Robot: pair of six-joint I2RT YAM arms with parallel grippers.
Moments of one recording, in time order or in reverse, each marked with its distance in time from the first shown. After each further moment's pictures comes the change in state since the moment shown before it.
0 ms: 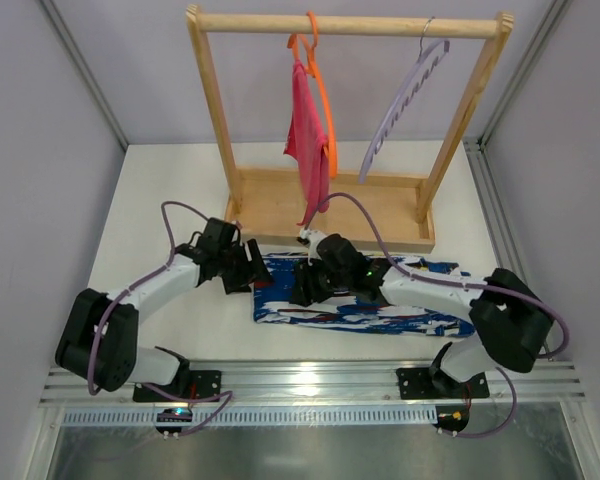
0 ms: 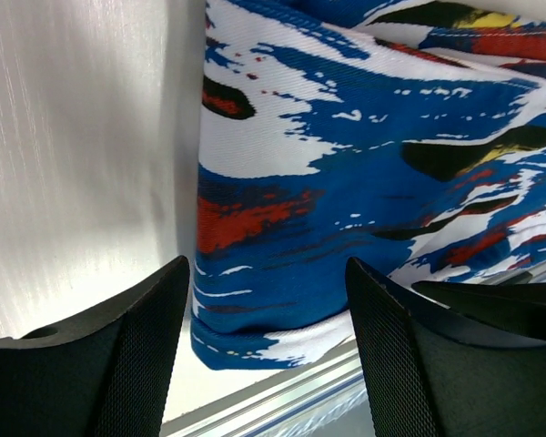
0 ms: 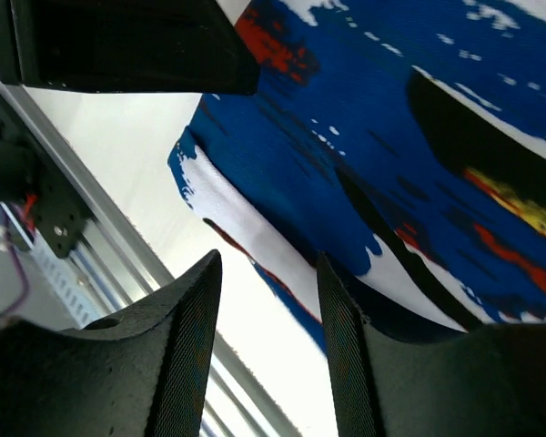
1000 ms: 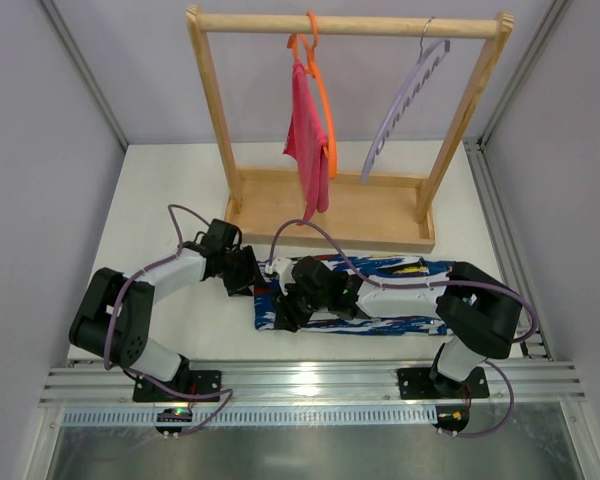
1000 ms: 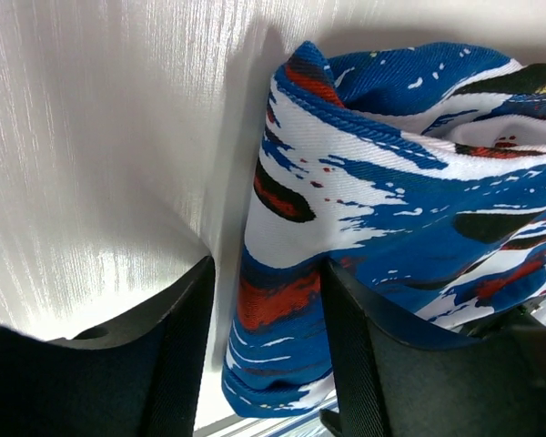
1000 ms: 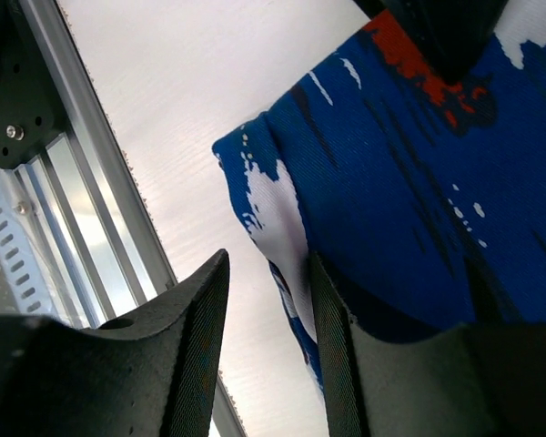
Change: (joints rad) left arm 0.036 0.134 0.000 0.019 0.016 0.020; right arm 0.177 0.184 0.026 0.136 -0.071 -0.282
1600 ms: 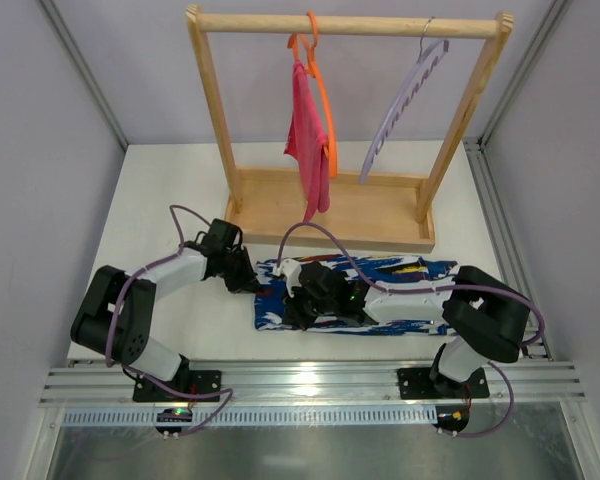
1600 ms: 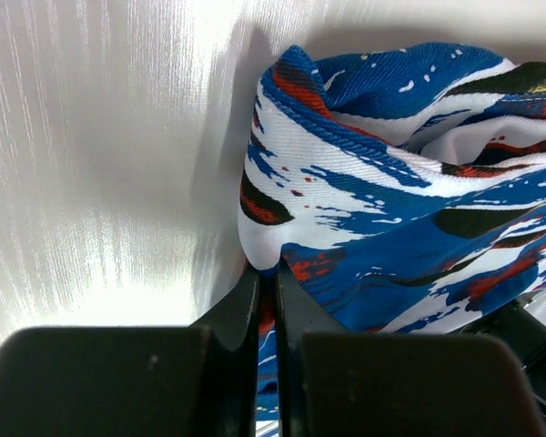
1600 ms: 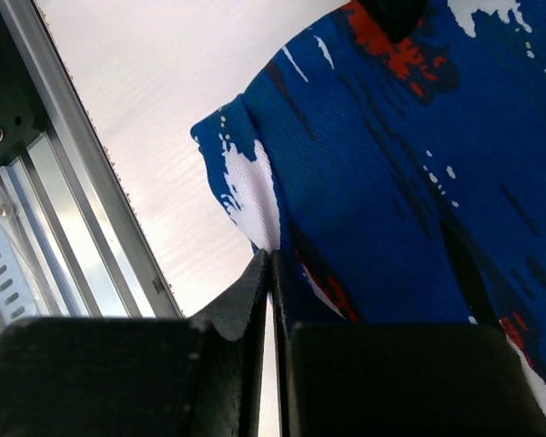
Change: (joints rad) left arm 0.000 0.016 0.000 0.016 0.019 -0.006; right arm 0.004 -0.047 -0.079 0.058 0.069 0.029
